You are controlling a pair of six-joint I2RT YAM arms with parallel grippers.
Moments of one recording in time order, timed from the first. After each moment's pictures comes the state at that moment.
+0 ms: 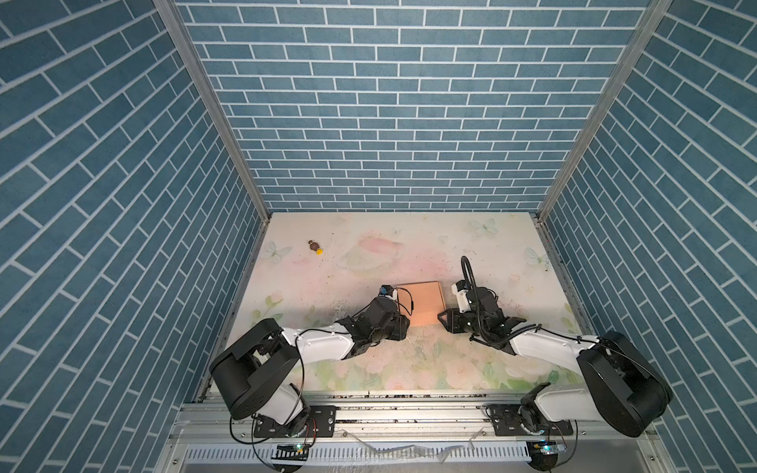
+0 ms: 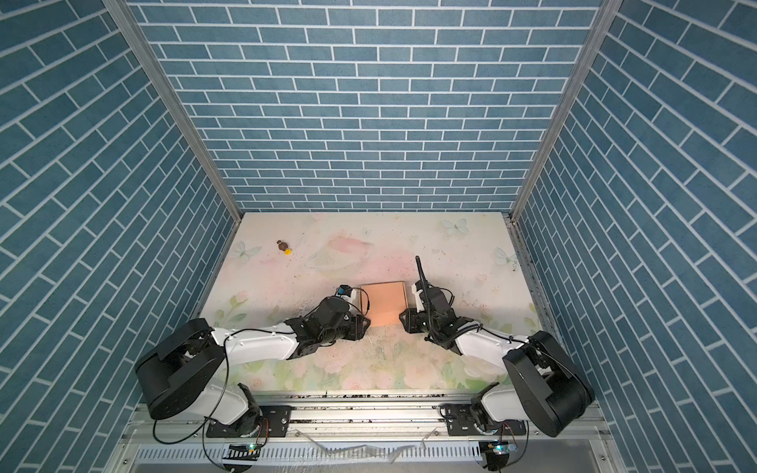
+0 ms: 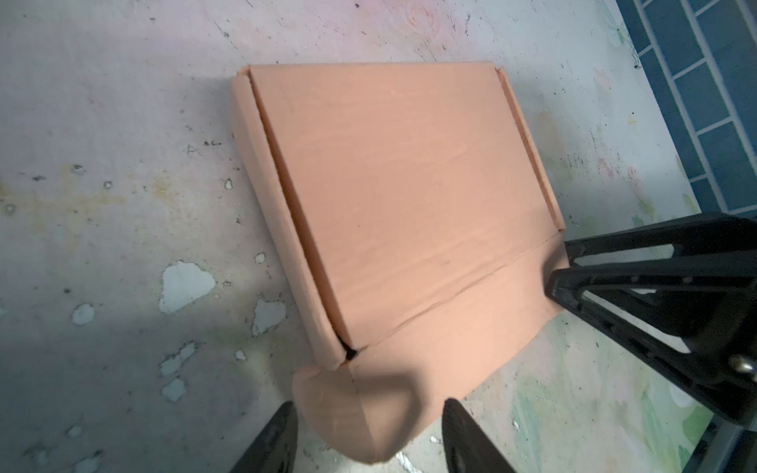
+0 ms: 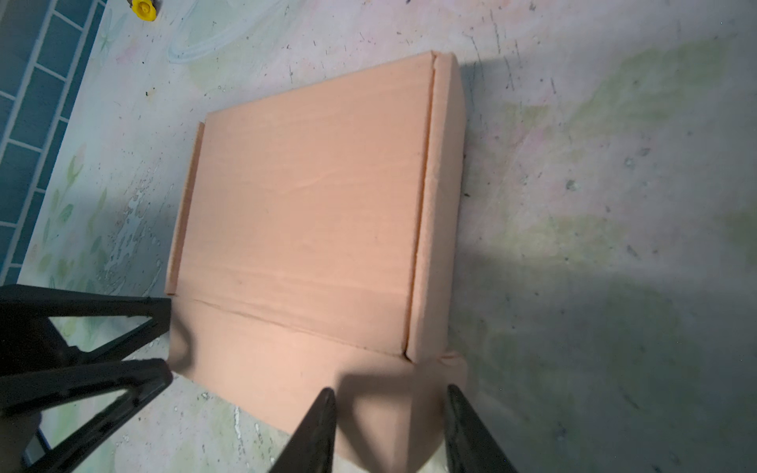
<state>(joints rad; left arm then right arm) -0.85 1.52 0.60 0.15 -0.02 -0.67 0.61 1.36 0.48 0.11 -0.19 0.49</state>
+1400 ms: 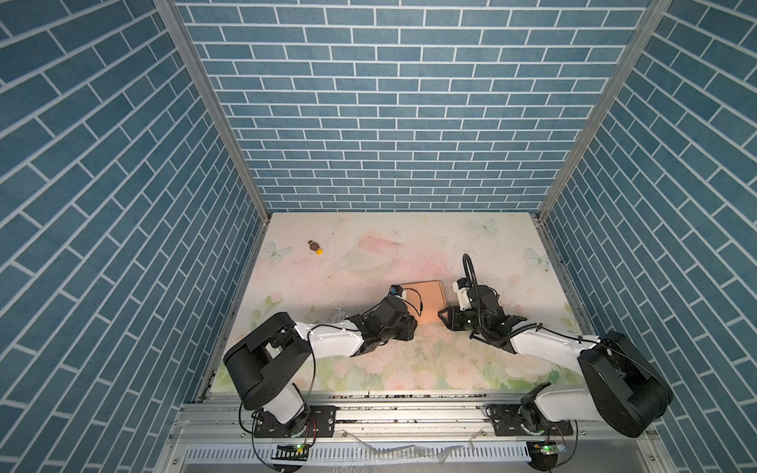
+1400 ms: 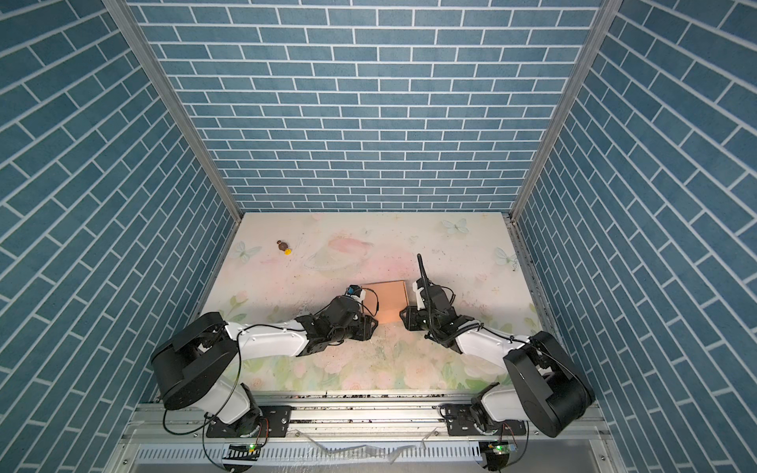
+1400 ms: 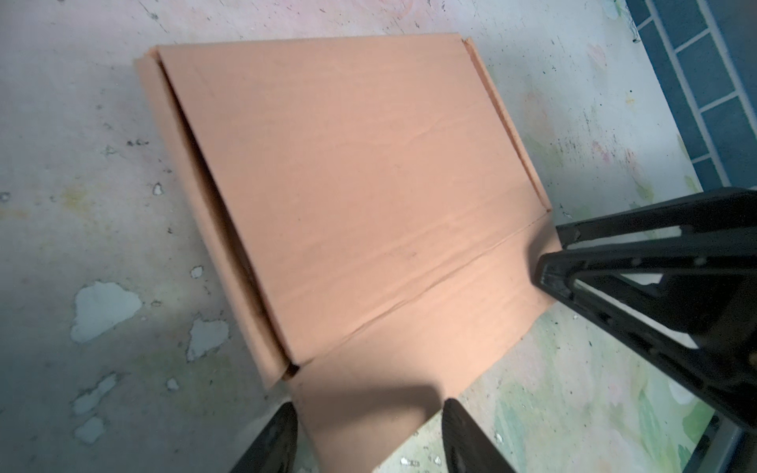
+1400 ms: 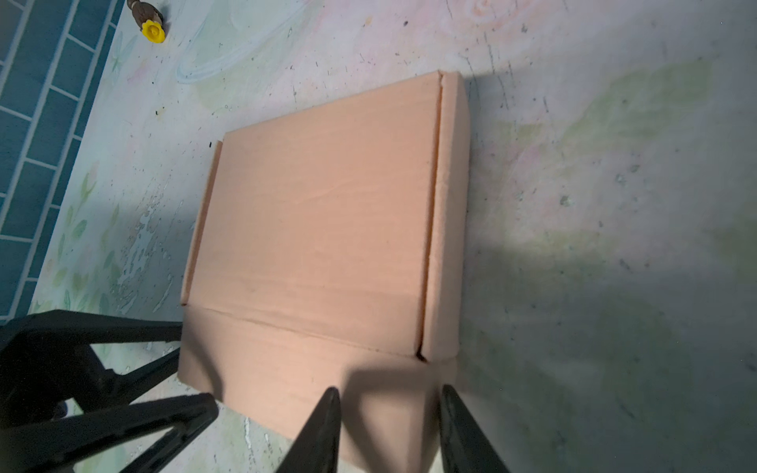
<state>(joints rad) -0.90 1.58 0.67 0.13 -0.03 -0.67 0.61 1.35 0.49 0.10 -0.19 0.52</state>
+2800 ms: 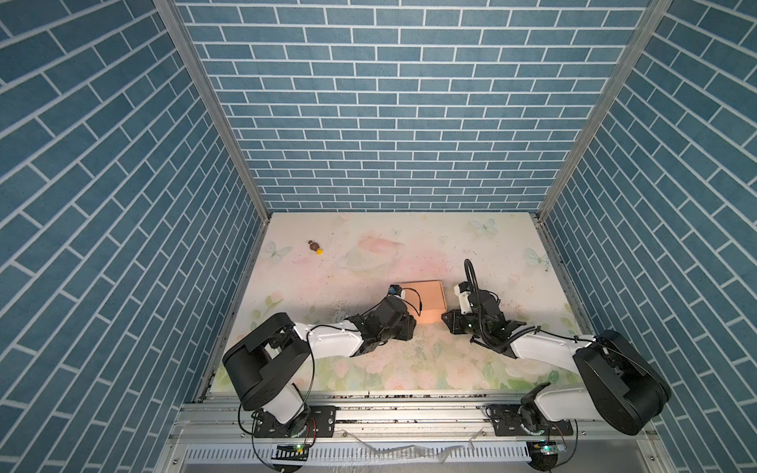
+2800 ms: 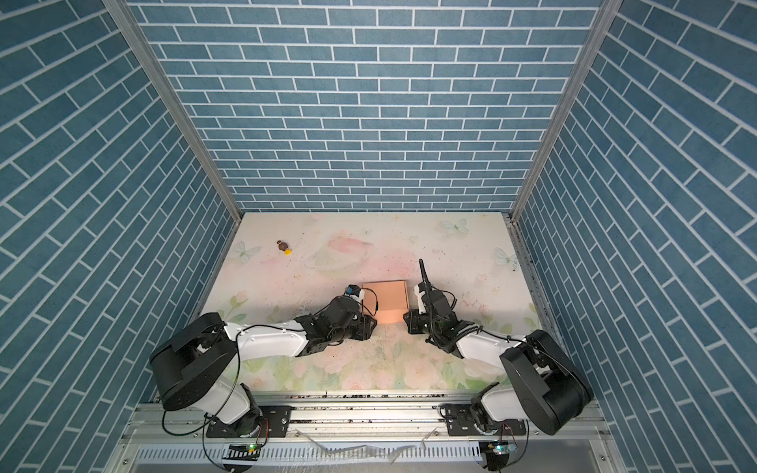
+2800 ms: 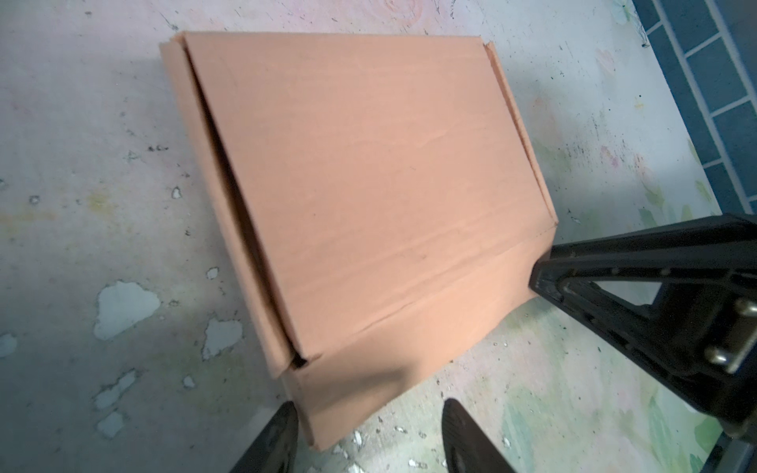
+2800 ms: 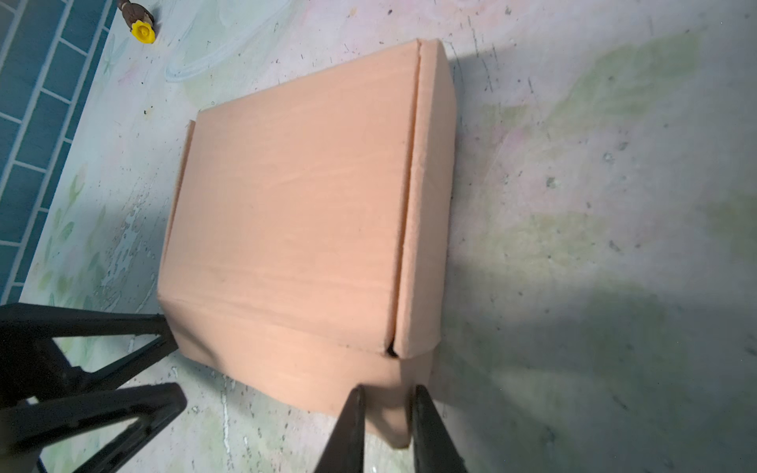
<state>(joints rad) -0.90 1.58 0.67 0.13 -0.05 -0.67 0.61 1.37 0.43 0.20 -0.18 0.52</state>
